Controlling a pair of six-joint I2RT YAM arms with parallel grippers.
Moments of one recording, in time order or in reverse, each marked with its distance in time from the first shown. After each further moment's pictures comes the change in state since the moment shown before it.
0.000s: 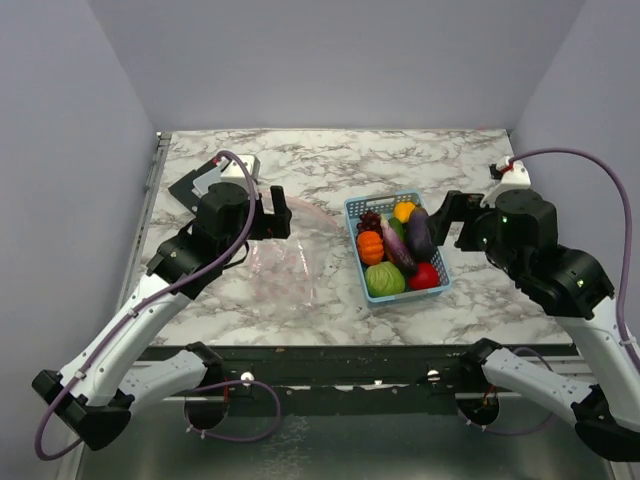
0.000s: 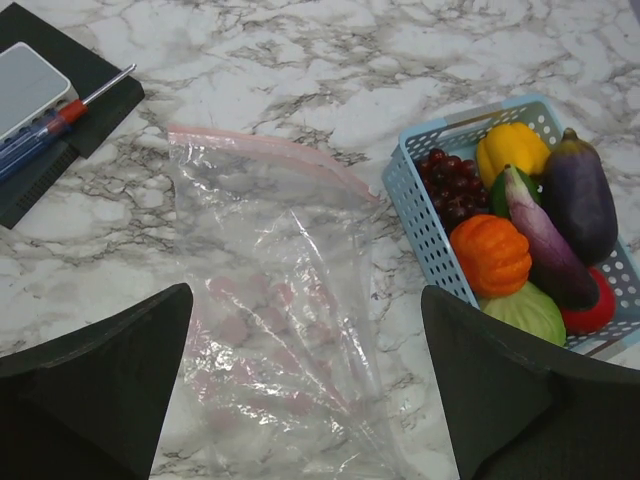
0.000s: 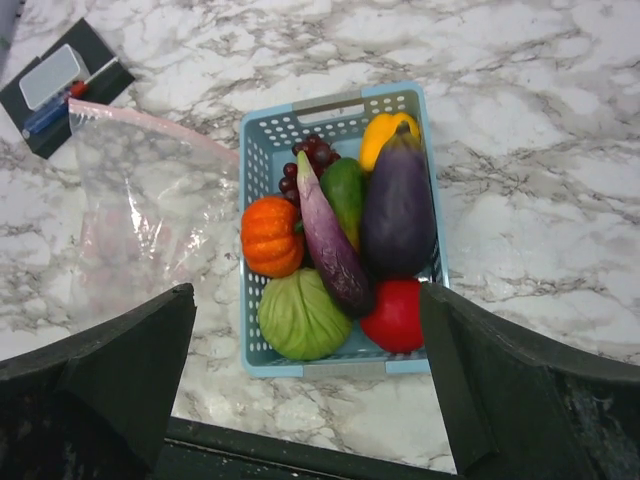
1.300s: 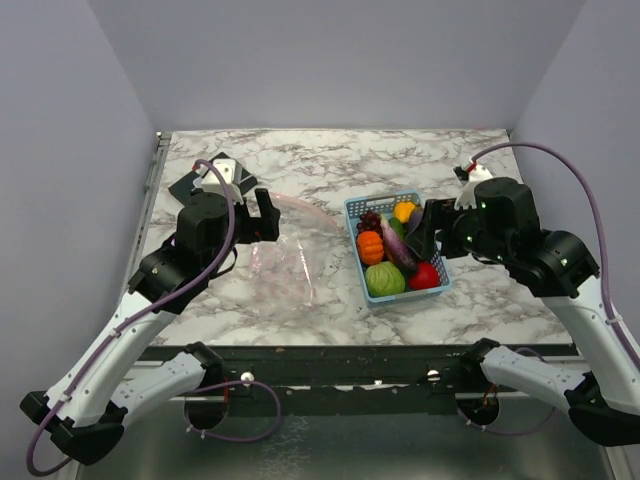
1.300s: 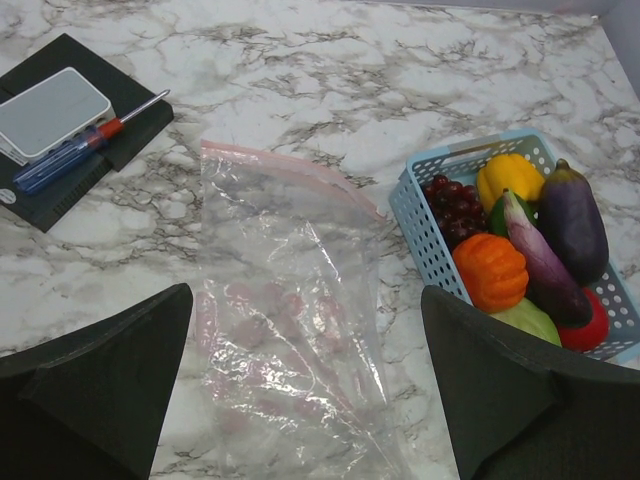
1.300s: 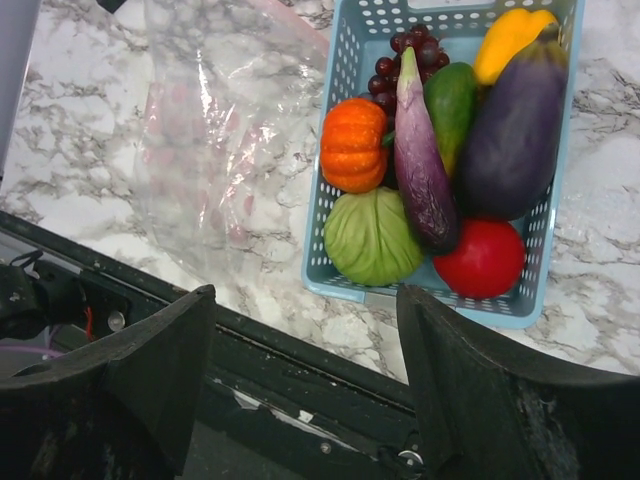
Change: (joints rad) left arm 0.000 -0.108 -0.003 -0.010 -0.051 0.000; right arm 0.000 0.110 0.093 -0.116 -0.290 0.003
